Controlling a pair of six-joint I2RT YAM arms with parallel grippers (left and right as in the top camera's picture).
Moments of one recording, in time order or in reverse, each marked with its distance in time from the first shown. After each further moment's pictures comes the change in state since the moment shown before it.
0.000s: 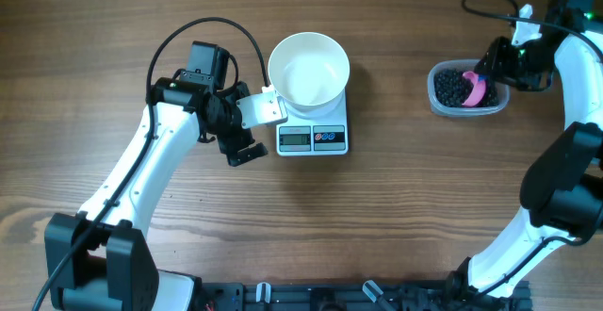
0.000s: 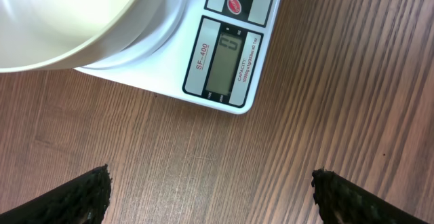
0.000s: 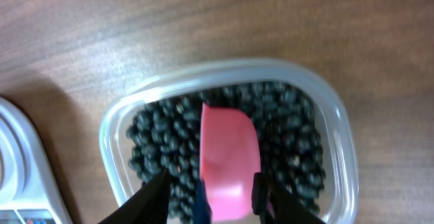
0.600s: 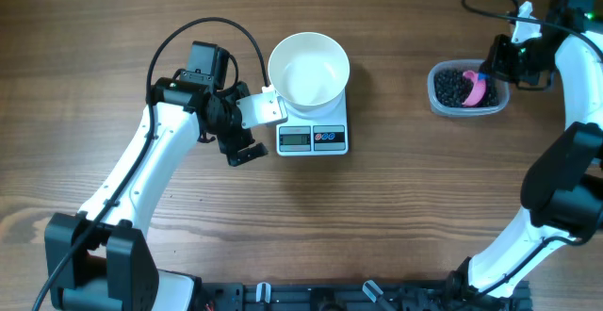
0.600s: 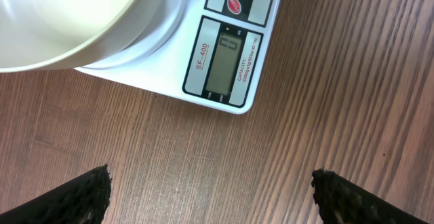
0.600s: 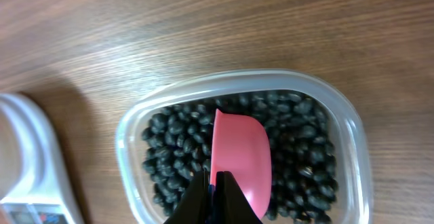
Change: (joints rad) left arm 0.000 0.000 0.000 0.000 0.000 0.000; right arm -0.005 0.000 0.000 0.007 -0.040 -0.025
